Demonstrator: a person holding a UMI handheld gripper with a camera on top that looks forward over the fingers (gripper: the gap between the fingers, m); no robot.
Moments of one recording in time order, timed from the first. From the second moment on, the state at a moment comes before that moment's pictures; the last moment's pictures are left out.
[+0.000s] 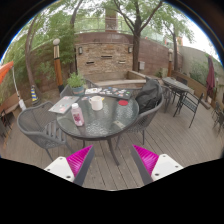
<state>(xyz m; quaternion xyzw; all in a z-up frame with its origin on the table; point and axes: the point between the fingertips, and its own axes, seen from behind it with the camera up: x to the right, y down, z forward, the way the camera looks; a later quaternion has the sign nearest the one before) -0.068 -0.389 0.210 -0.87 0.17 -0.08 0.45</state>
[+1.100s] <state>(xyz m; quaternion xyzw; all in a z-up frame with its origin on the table) -0.165 0.042 0.086 -0.77 0.08 -0.10 0.62</state>
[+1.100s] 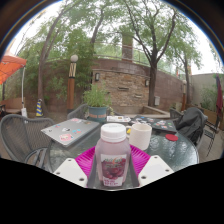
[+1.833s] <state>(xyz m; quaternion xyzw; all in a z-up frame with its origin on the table) -0.113 0.202 0.205 -0.48 0.50 0.60 0.40</state>
